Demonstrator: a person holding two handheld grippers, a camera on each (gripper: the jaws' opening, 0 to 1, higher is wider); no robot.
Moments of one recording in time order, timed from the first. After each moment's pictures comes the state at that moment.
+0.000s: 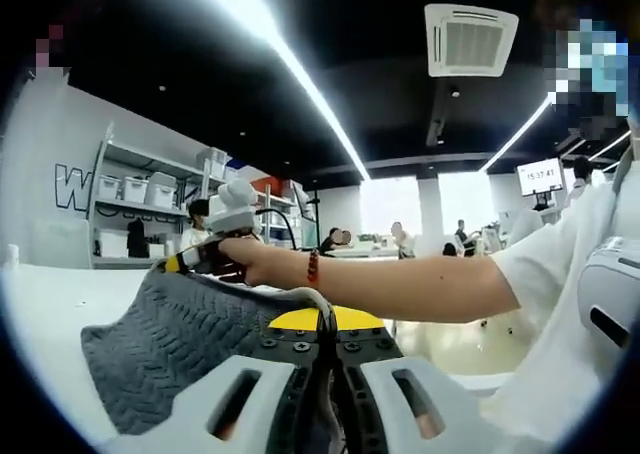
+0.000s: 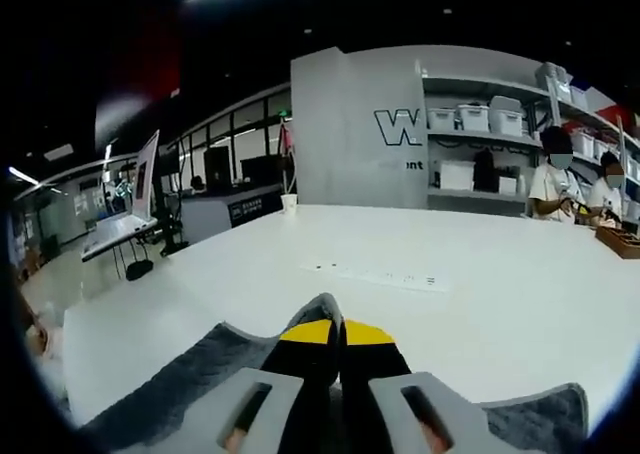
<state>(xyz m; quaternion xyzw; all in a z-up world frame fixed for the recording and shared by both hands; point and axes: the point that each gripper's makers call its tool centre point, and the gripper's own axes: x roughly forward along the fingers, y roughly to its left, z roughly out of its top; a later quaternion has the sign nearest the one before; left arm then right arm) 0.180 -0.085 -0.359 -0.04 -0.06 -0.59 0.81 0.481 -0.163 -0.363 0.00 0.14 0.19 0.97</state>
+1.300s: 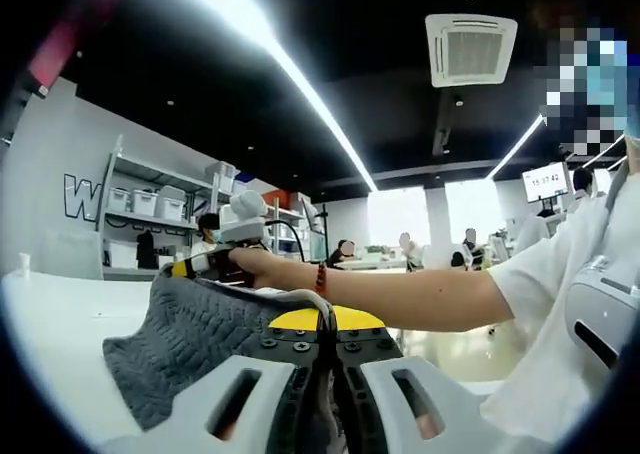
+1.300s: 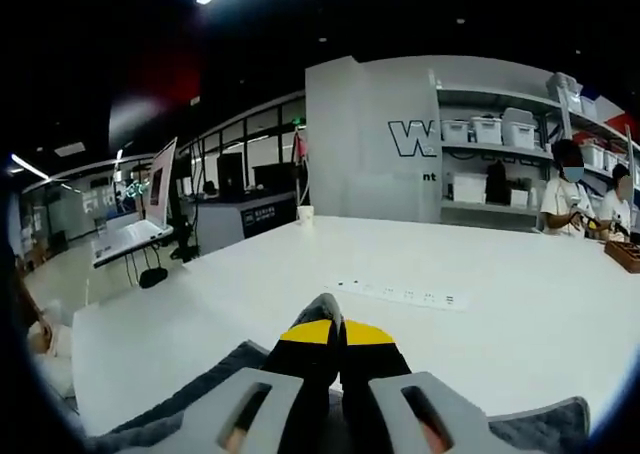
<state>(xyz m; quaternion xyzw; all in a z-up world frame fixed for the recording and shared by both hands) 0.175 -0.053 -0.336 -0.05 -0.09 -0.57 0.82 0.472 -0.132 -0.340 0.00 0.12 0.22 0.97</state>
